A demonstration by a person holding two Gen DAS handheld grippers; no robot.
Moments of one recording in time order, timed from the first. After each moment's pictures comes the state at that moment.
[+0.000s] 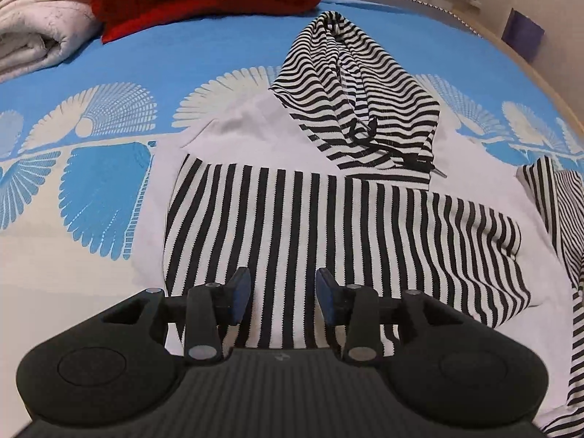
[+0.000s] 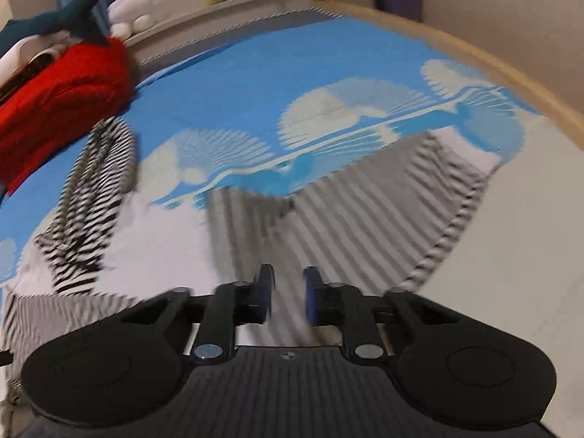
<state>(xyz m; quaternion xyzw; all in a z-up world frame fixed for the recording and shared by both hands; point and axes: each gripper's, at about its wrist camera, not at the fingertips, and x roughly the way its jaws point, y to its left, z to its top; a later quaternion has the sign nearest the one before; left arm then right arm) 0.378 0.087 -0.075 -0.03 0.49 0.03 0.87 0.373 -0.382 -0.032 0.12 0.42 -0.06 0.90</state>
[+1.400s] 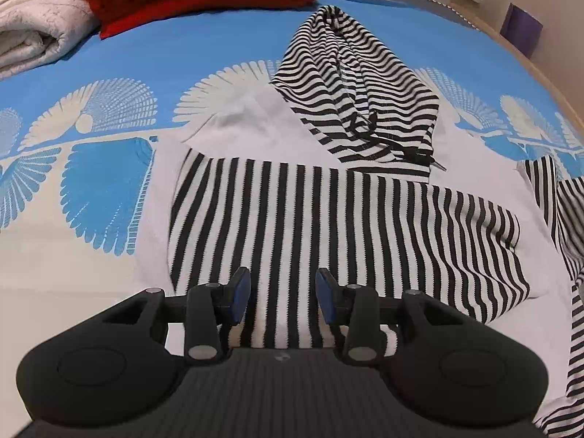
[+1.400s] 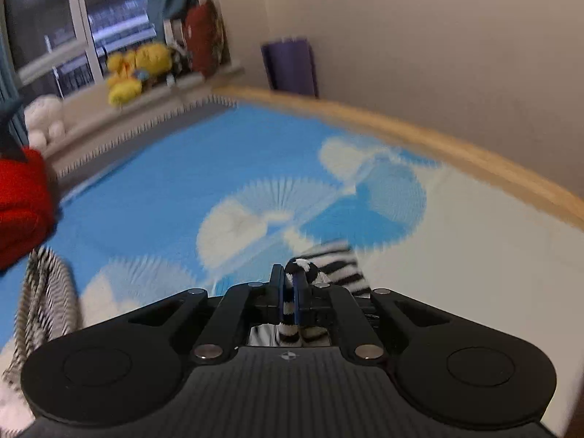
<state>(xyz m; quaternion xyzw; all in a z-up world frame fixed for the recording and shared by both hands) 0.375 0.096 -0.072 -0.04 0.50 0.02 0.86 0.380 -0.386 0.029 0.16 0.32 -0.23 0.90</state>
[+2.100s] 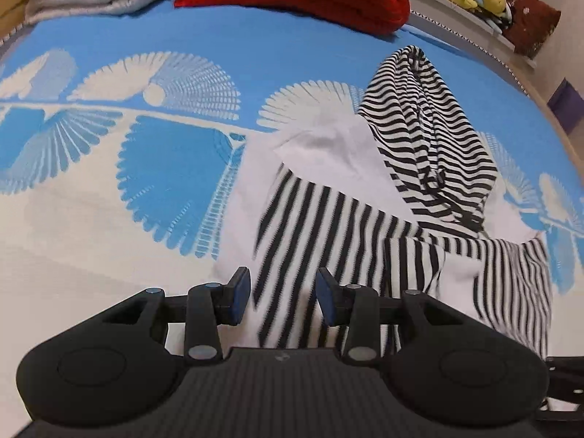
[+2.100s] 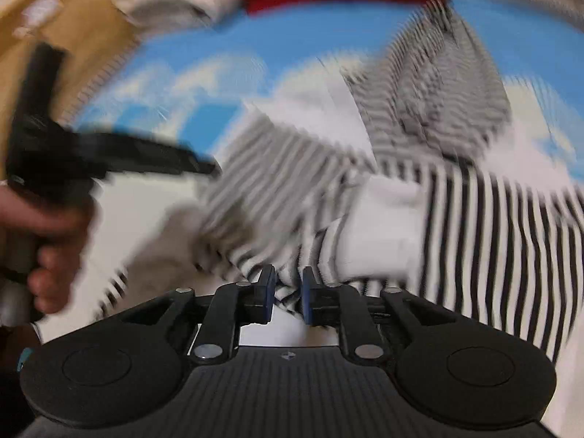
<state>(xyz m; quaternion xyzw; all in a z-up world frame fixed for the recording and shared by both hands) 0.381 0.172 -0.065 -0.14 0.50 0.08 0.85 0.363 -0.092 -0.047 -0.02 0.53 0.30 0.79</state>
